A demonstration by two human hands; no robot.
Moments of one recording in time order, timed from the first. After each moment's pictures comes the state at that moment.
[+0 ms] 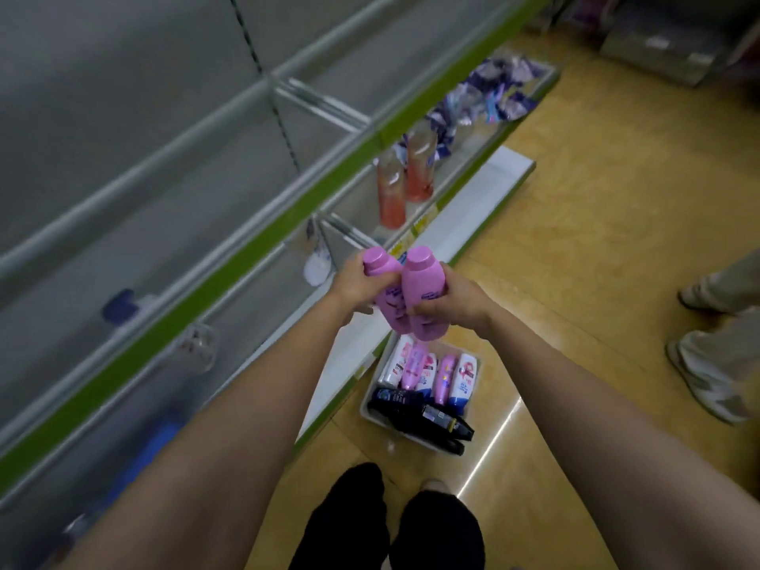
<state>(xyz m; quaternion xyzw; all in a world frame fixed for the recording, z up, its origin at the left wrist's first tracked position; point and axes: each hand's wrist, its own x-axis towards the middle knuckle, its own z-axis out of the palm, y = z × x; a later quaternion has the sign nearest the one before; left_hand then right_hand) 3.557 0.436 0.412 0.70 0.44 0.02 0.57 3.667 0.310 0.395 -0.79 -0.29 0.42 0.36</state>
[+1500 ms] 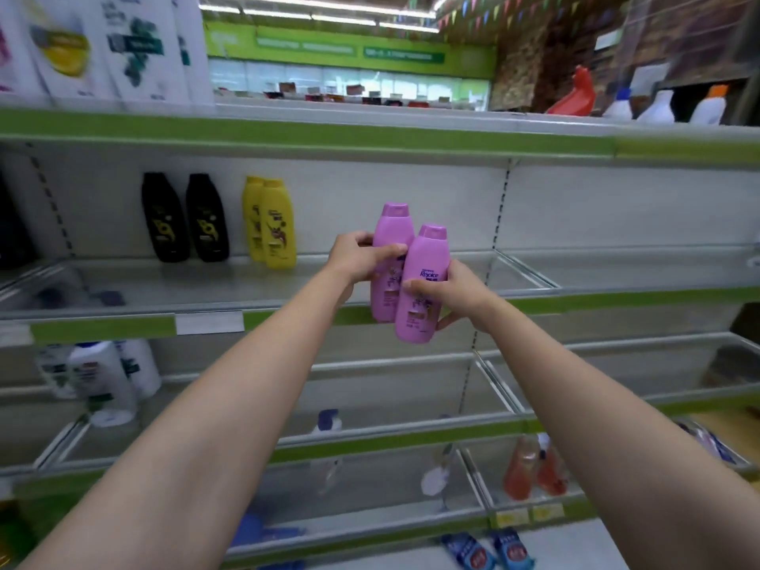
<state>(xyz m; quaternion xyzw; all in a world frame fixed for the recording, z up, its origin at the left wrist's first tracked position) 3.385 0.460 0.825 0.60 0.46 0.50 0.43 3.542 0.418 0.808 -0.55 -0.64 0.35 0.40</state>
